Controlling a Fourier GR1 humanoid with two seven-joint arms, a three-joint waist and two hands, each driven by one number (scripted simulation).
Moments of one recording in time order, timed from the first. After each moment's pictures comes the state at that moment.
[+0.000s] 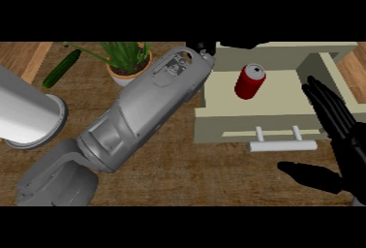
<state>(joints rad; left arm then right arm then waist) -1.46 0.00 -0.59 -0.43 0.70 0.83 -0.10 -0.05 -0.26 0.03 -2.04 0.76 0.12 0.01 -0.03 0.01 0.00</state>
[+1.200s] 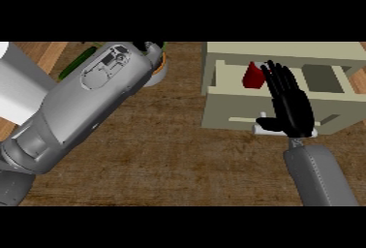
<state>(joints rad) -1.27 0.29 -0.62 -0.85 0.58 0.80 0.17 -0.38 -0.17 0.01 -1.23 1.14 -0.36 -0.11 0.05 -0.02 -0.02</state>
